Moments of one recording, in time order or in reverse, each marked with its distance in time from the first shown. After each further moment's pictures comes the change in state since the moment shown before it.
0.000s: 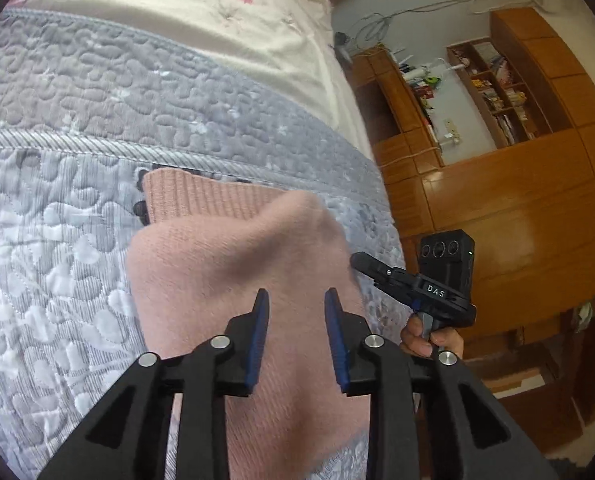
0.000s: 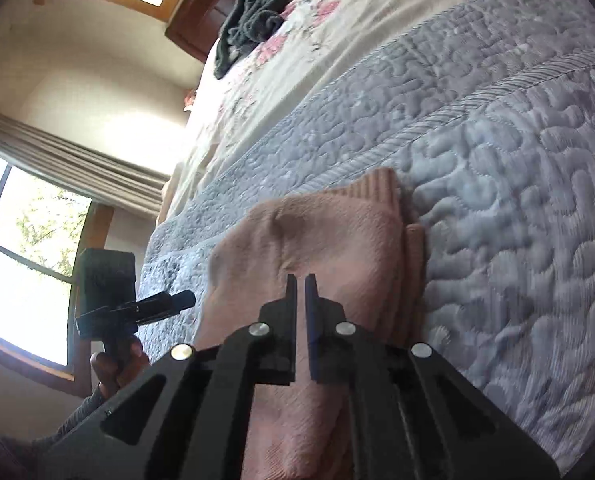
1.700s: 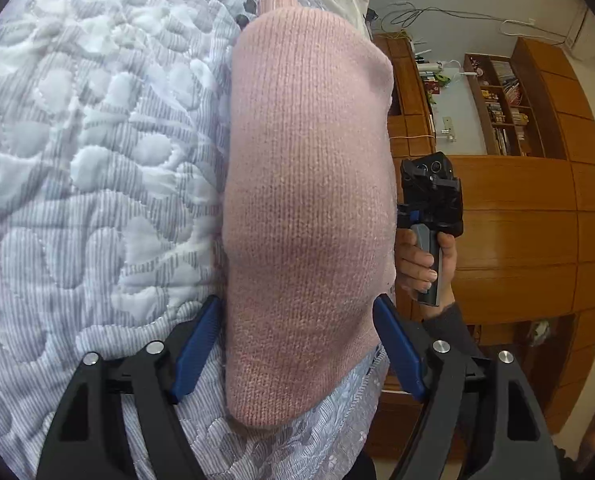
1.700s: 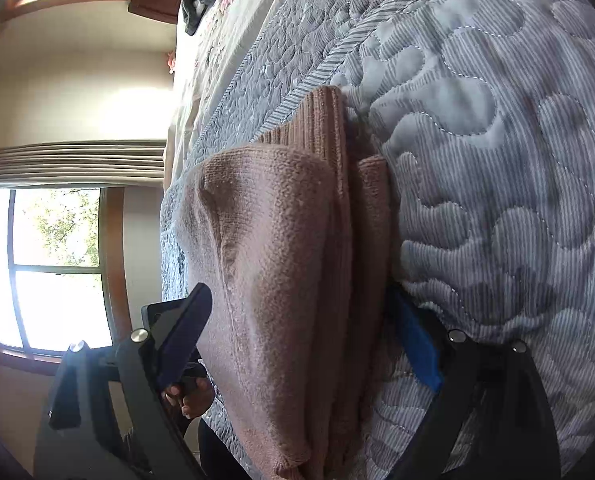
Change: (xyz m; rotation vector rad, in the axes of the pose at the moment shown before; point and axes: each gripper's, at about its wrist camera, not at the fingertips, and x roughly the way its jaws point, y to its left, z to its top) left arm 0.001 0.079 -0.121 -0.223 0.120 -0.125; right arm 0.040 -0.052 0.038 0.199 0.249 0.088
